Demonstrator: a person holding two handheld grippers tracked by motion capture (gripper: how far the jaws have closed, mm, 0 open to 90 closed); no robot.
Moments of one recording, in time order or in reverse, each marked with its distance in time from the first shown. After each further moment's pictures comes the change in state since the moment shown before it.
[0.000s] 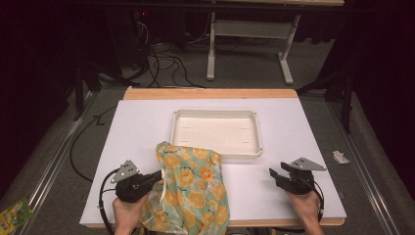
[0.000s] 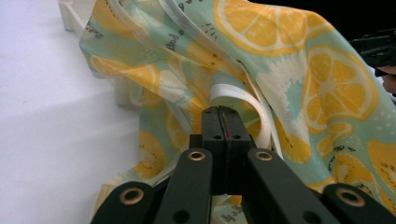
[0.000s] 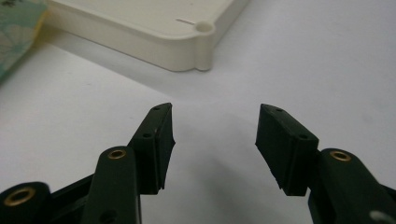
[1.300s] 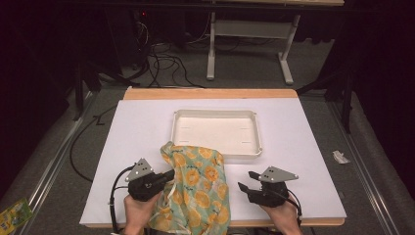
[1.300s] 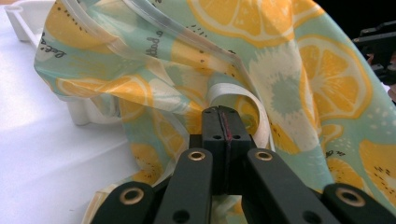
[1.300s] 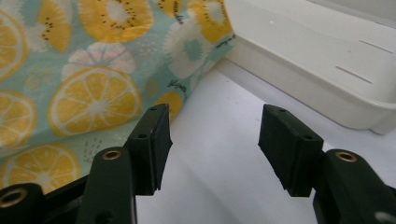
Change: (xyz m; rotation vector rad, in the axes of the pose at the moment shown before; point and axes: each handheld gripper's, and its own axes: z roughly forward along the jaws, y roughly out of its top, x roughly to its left) left arm -0.018 0.008 0.022 0.012 -0.048 0.050; right arm 0.091 0.022 -0.007 -0.024 0.249 -0.170
